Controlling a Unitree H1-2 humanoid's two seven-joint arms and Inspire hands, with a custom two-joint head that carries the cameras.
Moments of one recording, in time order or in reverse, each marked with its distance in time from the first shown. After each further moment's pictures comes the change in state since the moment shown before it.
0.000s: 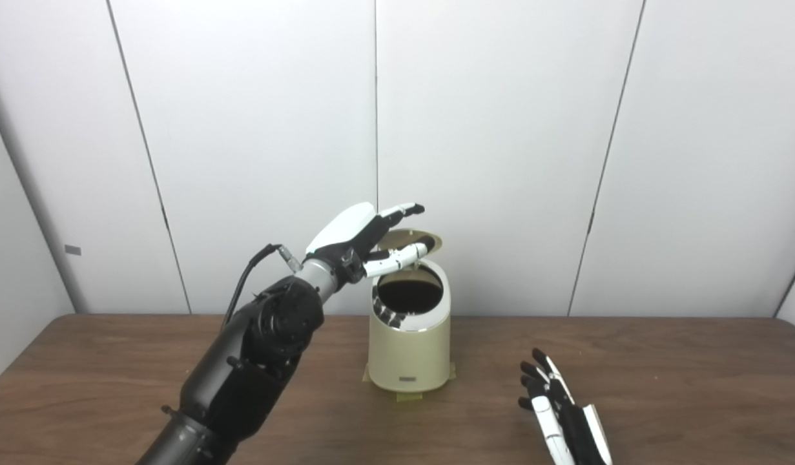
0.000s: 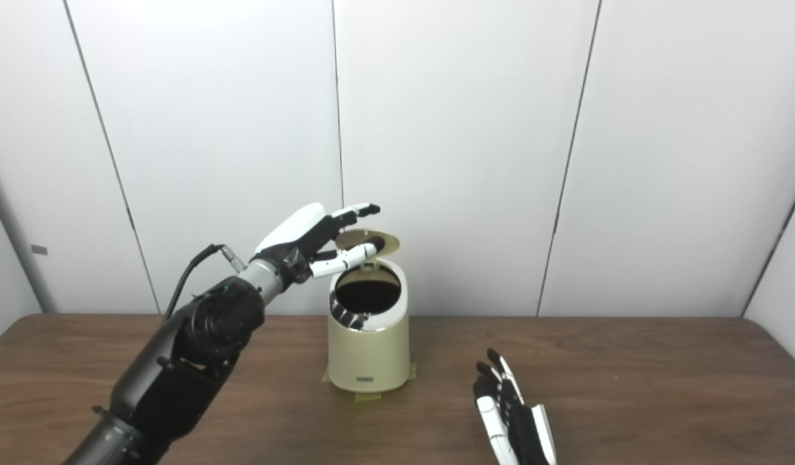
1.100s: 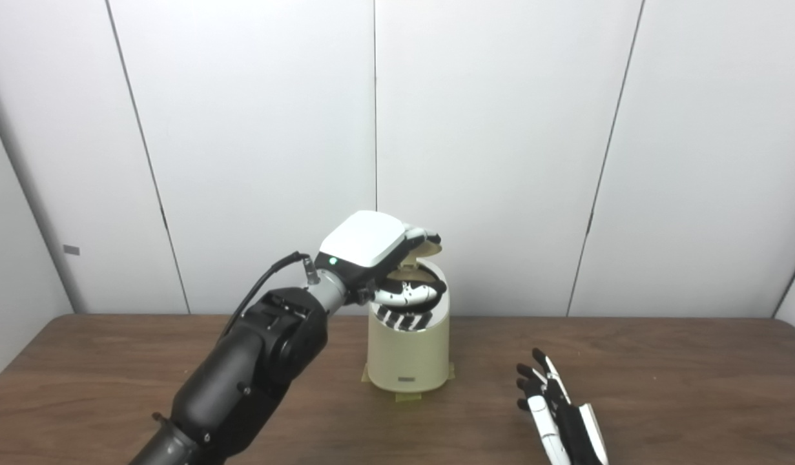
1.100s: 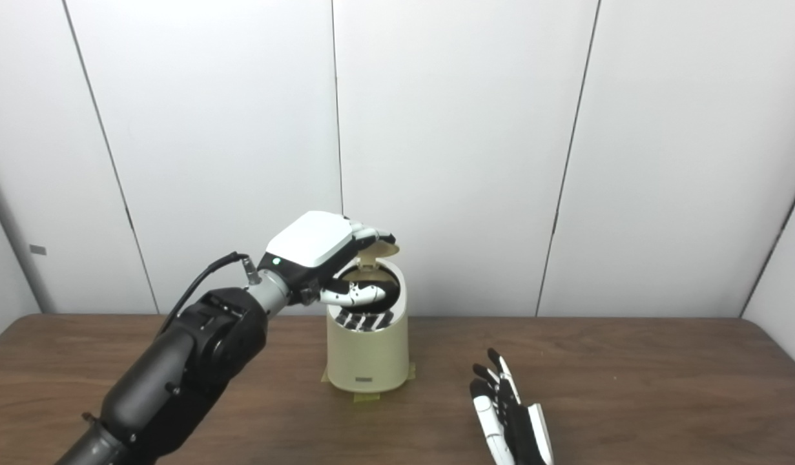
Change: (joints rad) left arm 0.053 0.012 -0.031 -0.111 0.297 -0.128 -0.060; right arm -0.007 -0.004 0.016 0.006 -0.039 0.021 -0.012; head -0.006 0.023
